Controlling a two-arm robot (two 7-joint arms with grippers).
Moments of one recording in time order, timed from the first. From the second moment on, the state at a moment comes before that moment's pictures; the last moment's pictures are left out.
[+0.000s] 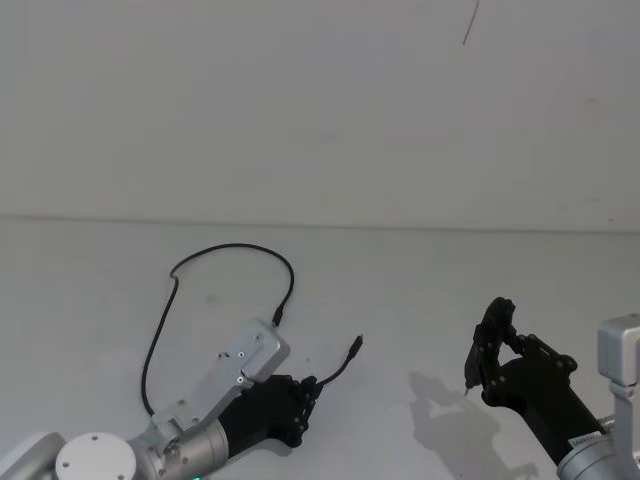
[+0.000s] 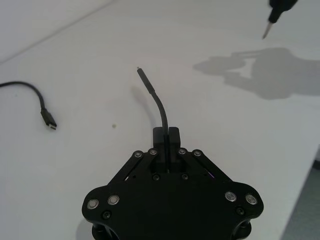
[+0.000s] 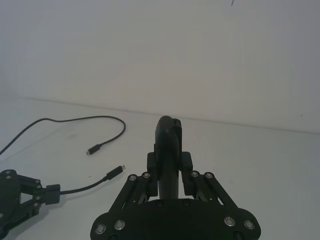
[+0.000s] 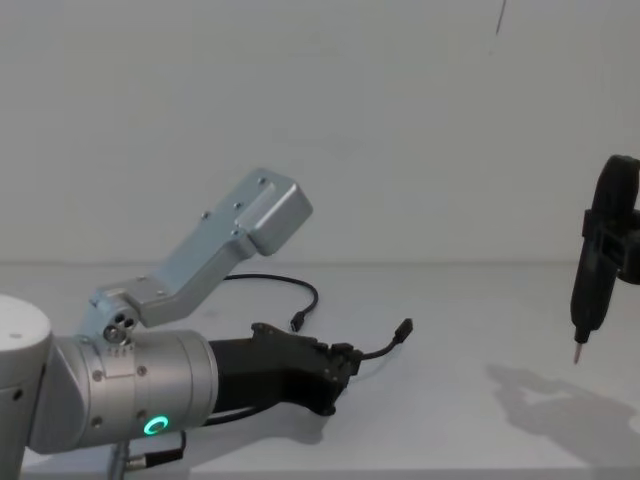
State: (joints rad) left arm -0.40 0.28 0.54 -1.33 -0.18 0.09 -0.43; right arm -0.01 0.34 -0.23 -1.77 0.29 0.03 0.07
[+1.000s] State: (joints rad) left arm -0.38 0.45 0.53 -1.53 -0.27 0.06 -0.67; right arm -0.01 0.34 -0.23 -1.77 0.29 0.03 0.07
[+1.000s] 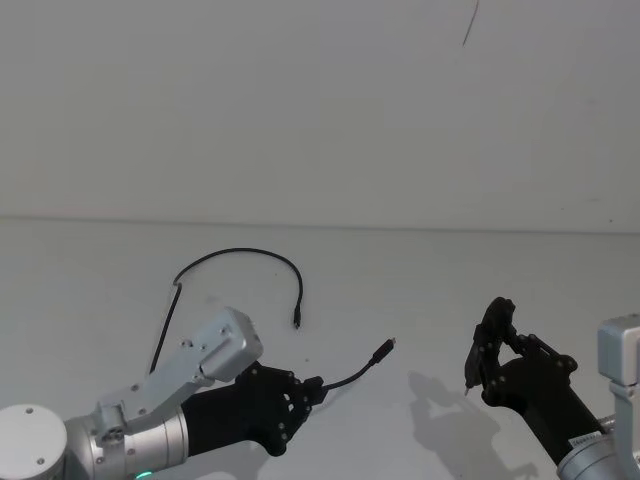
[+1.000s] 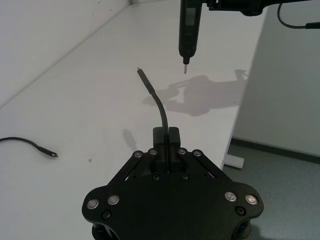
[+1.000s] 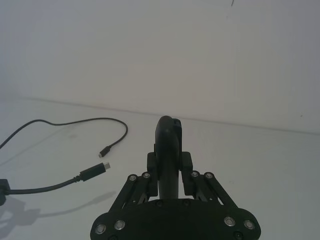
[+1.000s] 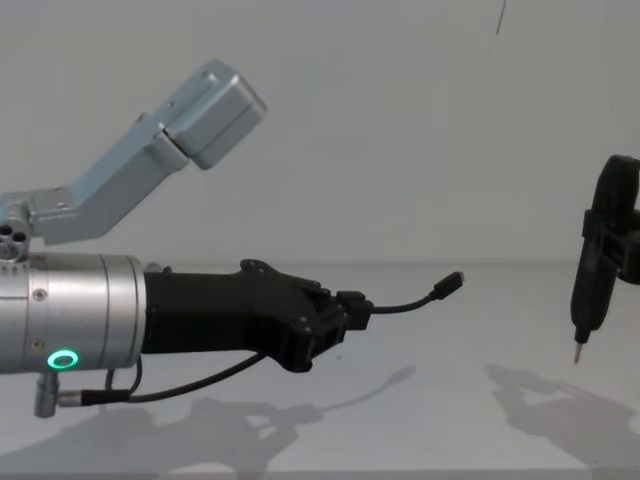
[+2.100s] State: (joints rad) left arm -0.39 0.49 0.53 -1.57 -0.29 0.06 -0.69; right arm 0.02 0.26 -0.16 -1.81 0.55 0.05 0.21
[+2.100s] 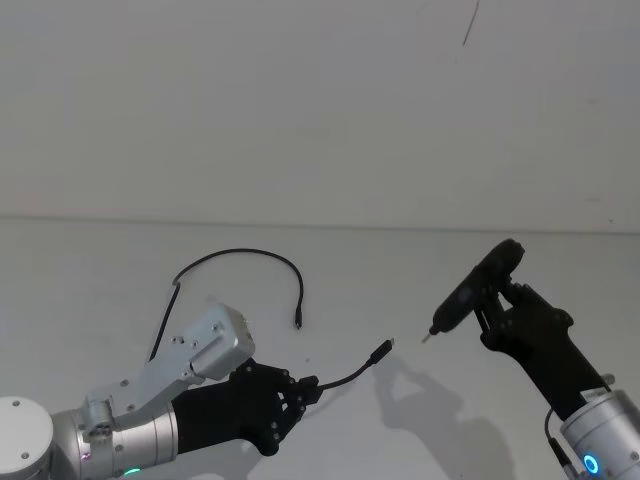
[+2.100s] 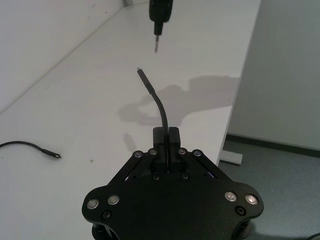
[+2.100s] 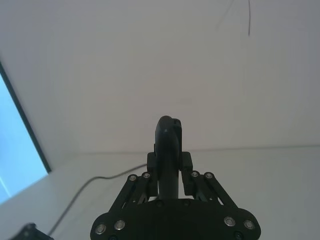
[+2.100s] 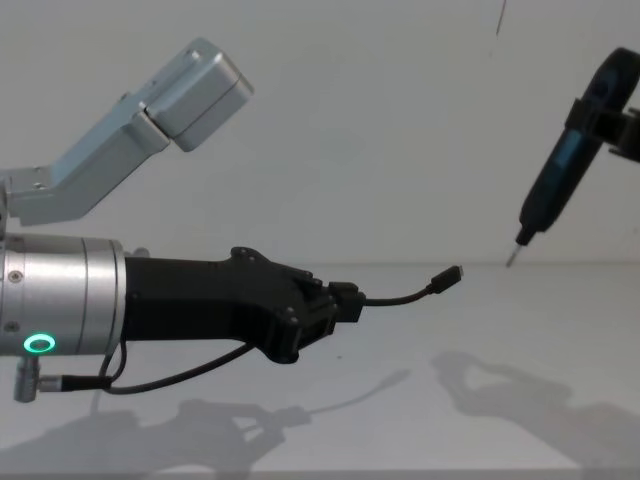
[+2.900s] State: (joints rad) left arm -0.39 0.49 0.53 -1.57 -0.29 0.06 -0.69; right arm 0.04 0.25 -0.15 -1.79 0.66 0.05 0.26
